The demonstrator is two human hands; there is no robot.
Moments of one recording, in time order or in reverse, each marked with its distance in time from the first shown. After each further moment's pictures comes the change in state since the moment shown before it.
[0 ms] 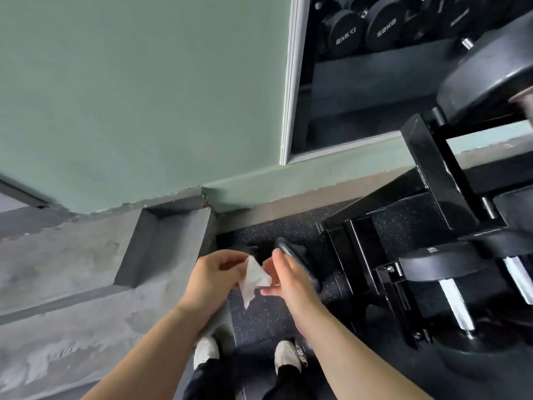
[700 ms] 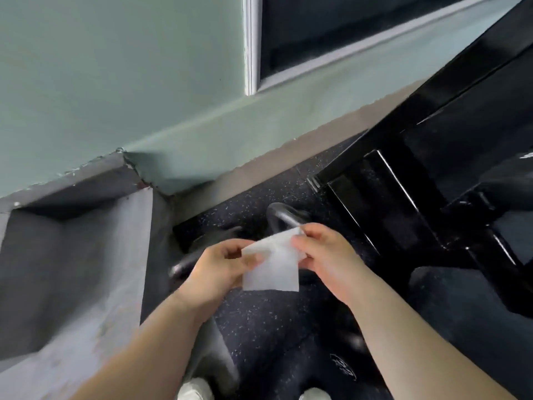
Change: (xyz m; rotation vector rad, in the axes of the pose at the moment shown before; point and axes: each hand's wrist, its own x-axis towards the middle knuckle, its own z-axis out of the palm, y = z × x) left_hand 0.207 -0.238 0.044 -0.184 -0.448 -0.114; right_hand 0.211 0.207 -0.028 0.164 0.238 0.045
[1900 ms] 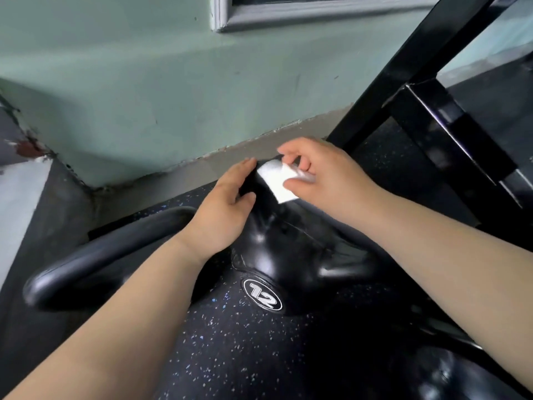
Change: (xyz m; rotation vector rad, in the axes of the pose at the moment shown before) left_hand 0.193 -0.135 0.015 0.435 0.038 0.645; right_hand 0.148 0.080 -0.051 -1.174 0.157 -0.838
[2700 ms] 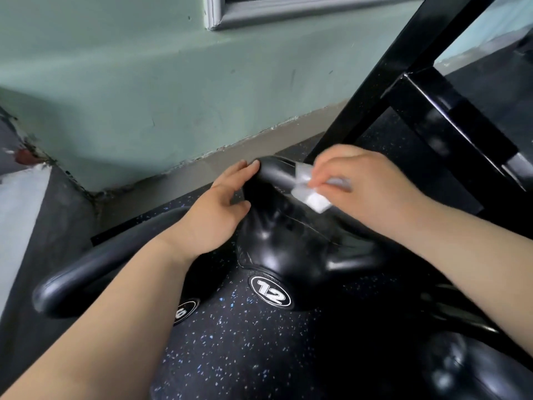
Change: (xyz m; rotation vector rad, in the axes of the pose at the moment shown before) left_hand -0.002 -0.010 -0.020 0.043 -0.199 -0.012; right_hand -0.030 0.005 -0.010 -0.065 0.022 -0.004
